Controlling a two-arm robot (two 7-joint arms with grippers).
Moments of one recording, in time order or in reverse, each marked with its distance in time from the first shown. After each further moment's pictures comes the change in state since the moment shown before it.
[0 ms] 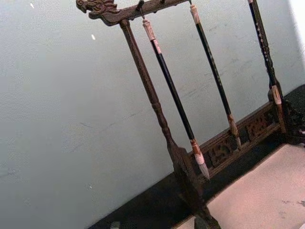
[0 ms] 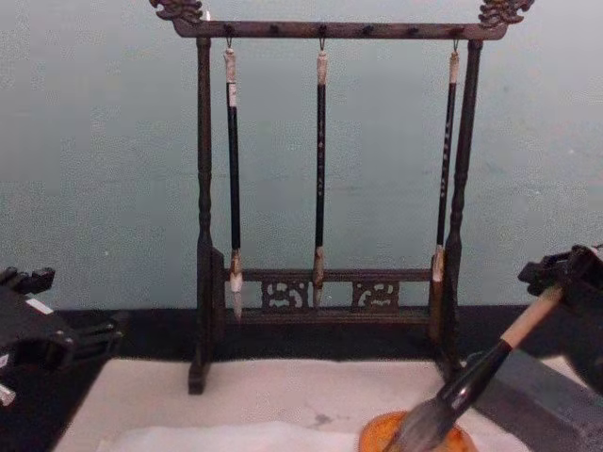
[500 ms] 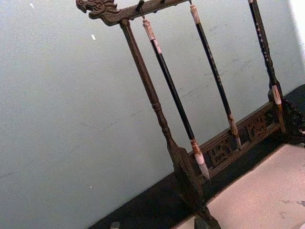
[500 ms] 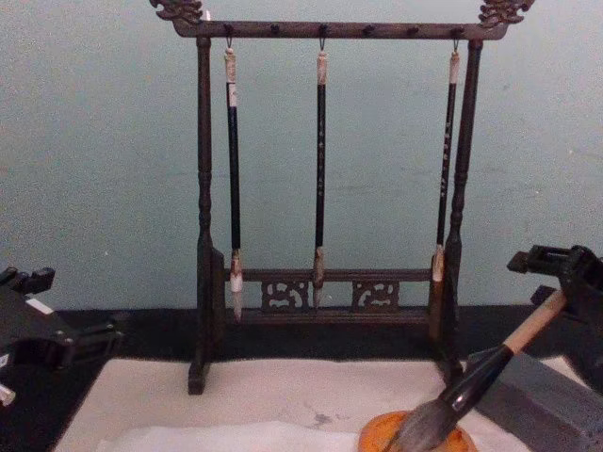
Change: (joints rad) left arm 0.000 0.000 0.000 0.000 0.000 0.000 0.000; right arm -0.001 -0.001 0.002 -0.001 -0.001 0.001 0.001
